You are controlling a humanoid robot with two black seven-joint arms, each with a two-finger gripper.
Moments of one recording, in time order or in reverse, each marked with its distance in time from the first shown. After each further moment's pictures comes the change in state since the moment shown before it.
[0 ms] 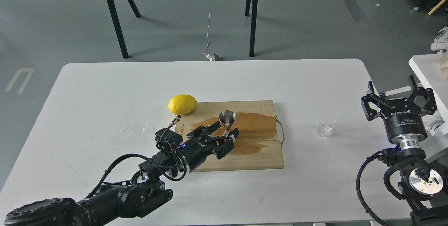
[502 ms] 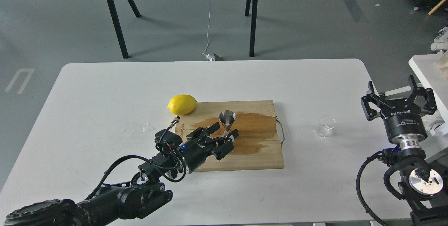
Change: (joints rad) left arm 0.002 0.000 -0.003 0.000 -0.002 0.000 0.000; right arm 0.000 0.000 0.001 -0.001 0.000 0.000 0.000
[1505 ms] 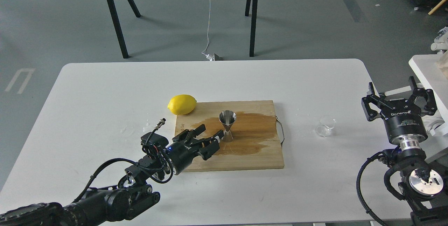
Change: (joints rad) left arm 0.027 0.113 -0.009 -0.076 -0.045 0.000 0.000; right arm 0.000 0.000 0.000 -0.006 0.000 0.000 0.000
